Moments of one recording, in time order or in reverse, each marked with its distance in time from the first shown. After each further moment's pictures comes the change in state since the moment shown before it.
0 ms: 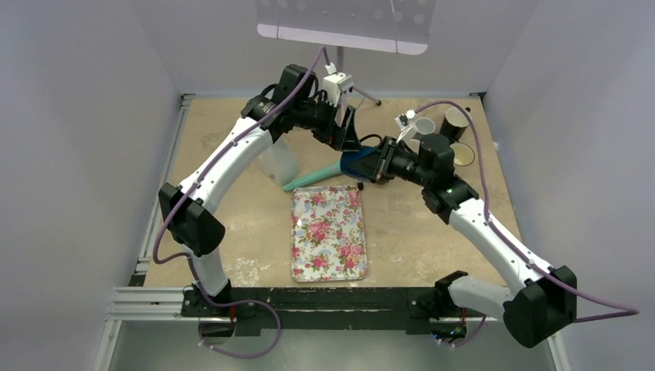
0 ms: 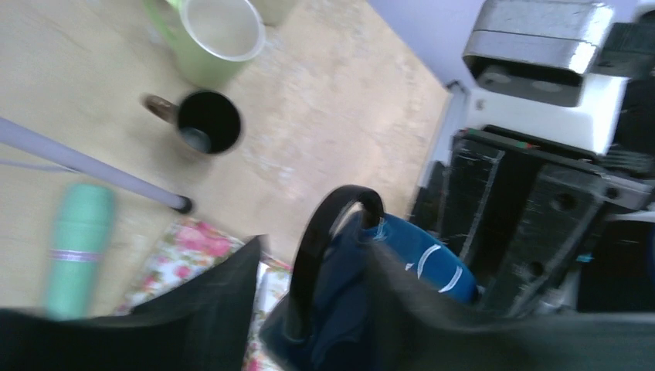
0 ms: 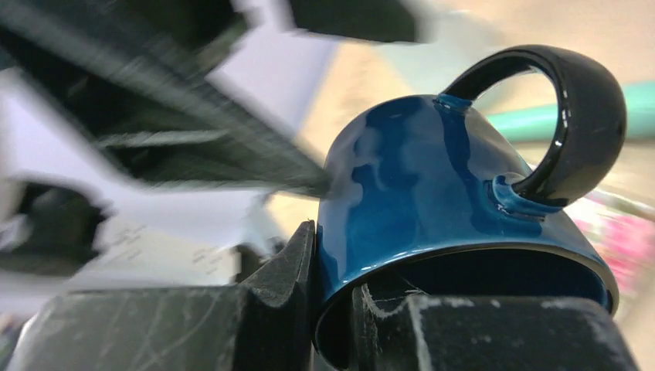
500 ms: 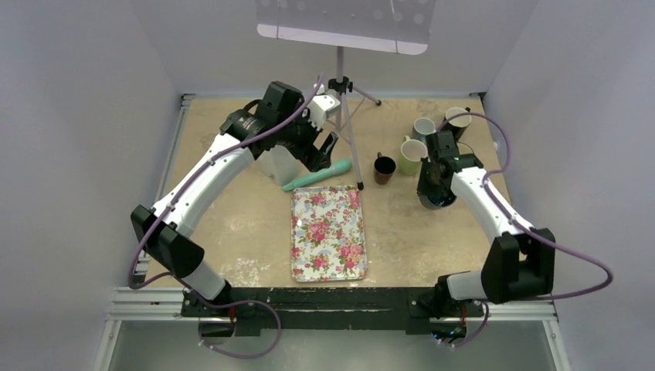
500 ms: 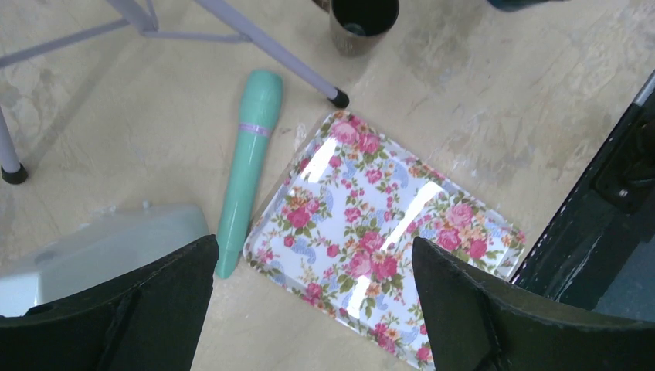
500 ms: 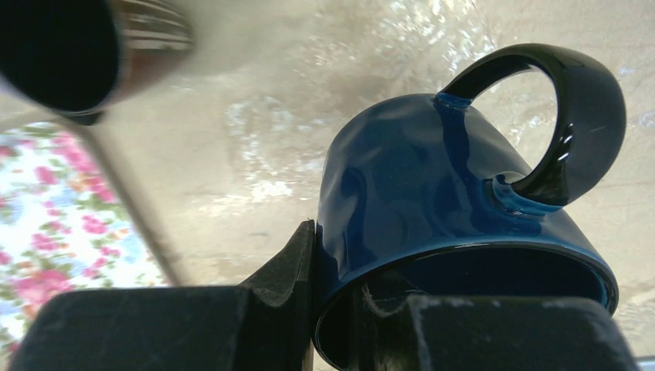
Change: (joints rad) left arm -0.009 -0.209 -0.156 -0.177 -0.336 0.326; right arm -0.258 0.216 0.222 -0.989 0.745 -0.468
